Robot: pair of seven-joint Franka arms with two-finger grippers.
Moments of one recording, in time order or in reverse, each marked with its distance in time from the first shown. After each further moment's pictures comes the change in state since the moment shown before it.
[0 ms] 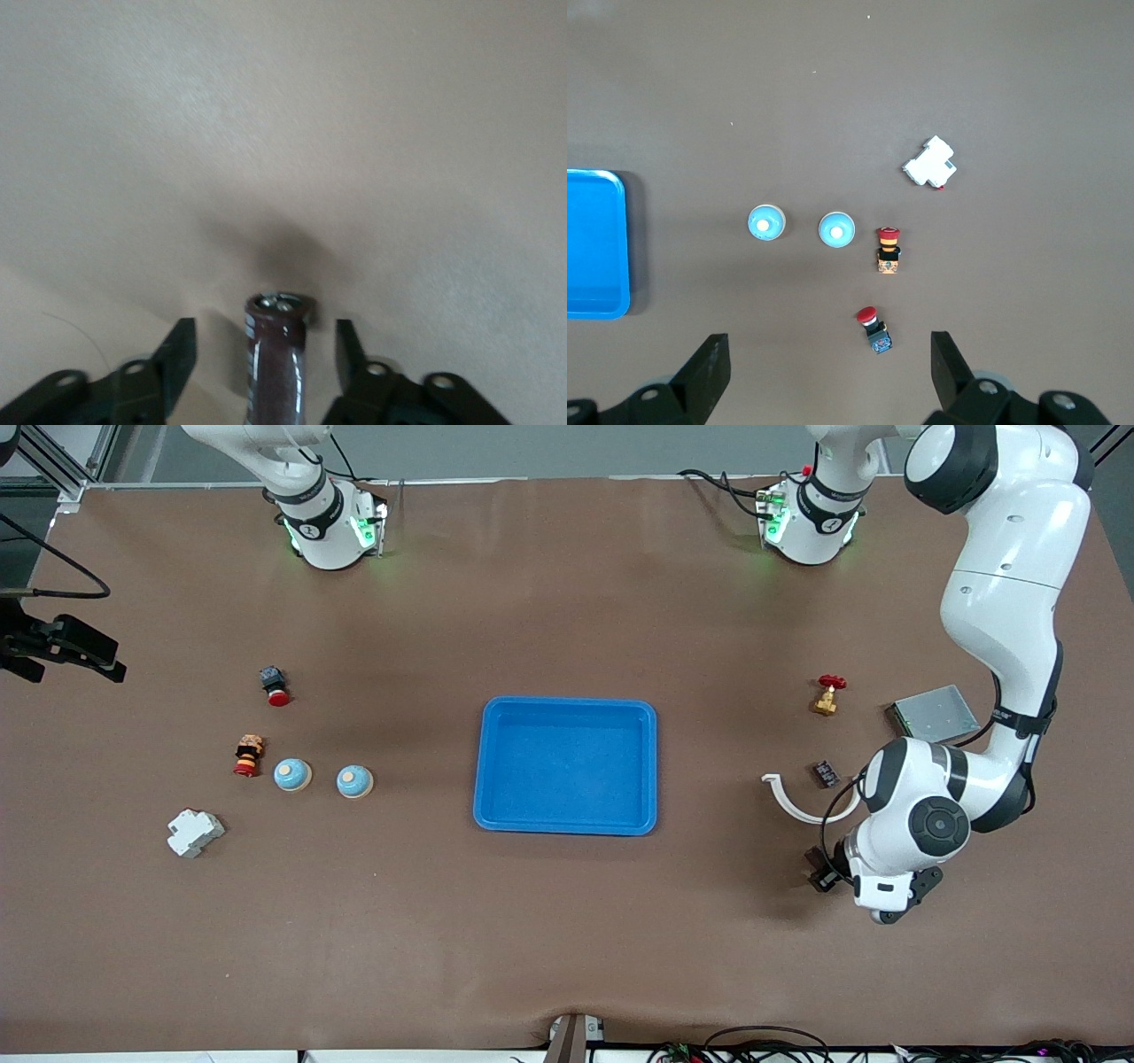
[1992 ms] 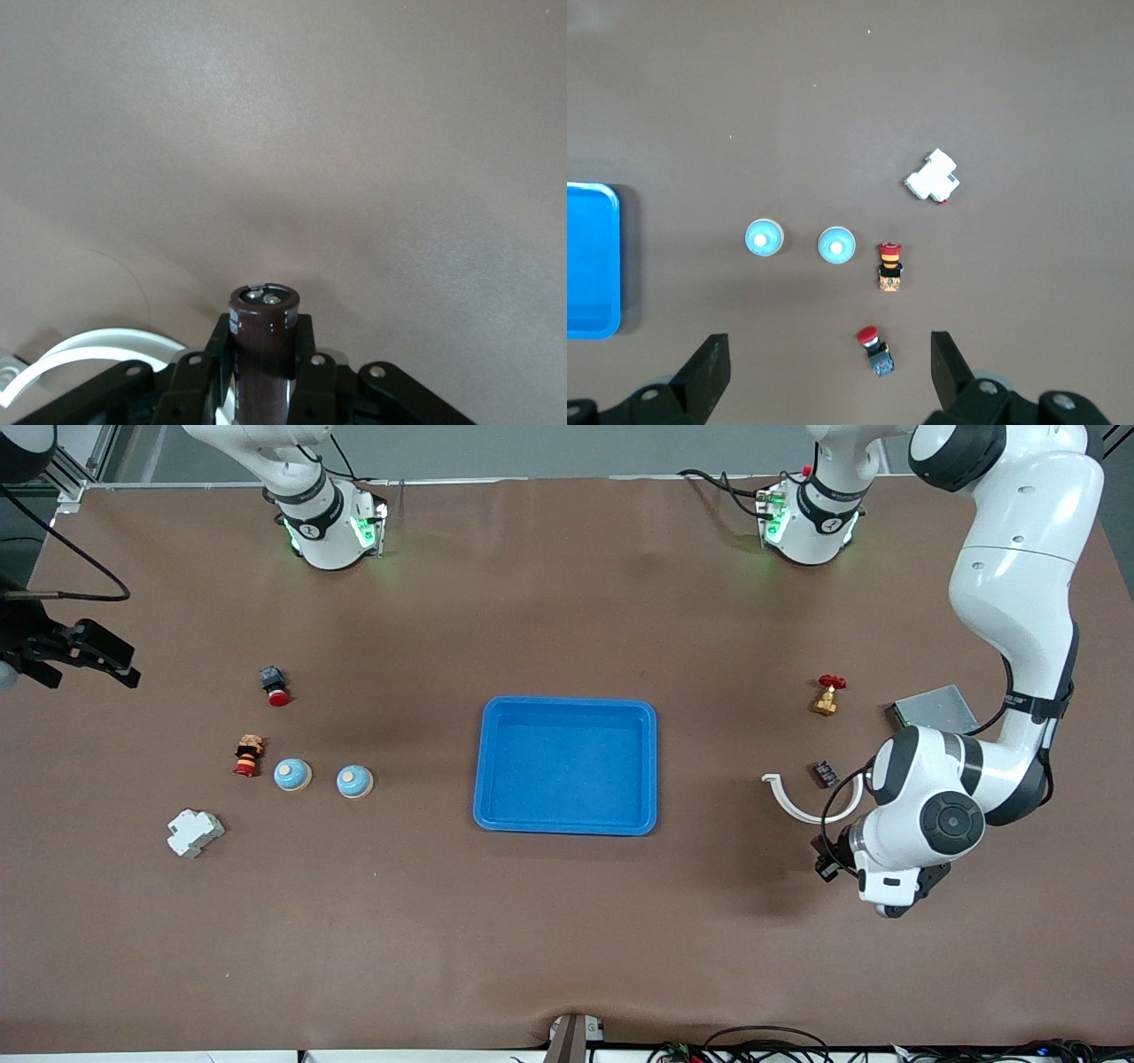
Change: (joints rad) left arm -0.007 -0.058 -0.027 -0.006 -0.039 -0.110 0.000; right arm -0.019 -0.065 0.014 -0.134 0.004 0.117 -0.006
